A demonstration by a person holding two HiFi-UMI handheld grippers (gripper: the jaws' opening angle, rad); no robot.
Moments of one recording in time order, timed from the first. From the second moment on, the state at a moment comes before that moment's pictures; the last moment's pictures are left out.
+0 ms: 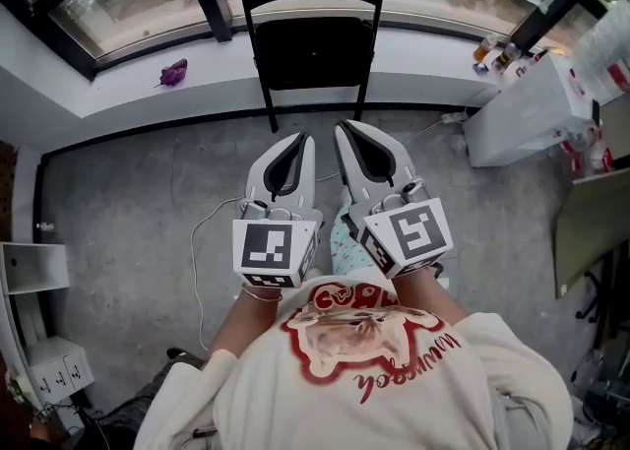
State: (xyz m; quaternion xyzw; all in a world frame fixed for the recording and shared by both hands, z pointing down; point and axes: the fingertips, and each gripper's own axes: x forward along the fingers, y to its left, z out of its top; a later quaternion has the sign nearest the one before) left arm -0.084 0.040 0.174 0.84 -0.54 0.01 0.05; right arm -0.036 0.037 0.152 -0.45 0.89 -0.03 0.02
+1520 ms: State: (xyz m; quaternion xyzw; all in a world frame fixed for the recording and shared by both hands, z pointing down) left arm -0.068 -0.305 0.263 0.79 -0.59 0.11 0.10; right arm 0.001 -0.321 0.232 -0.42 0.90 -0.10 -0.07
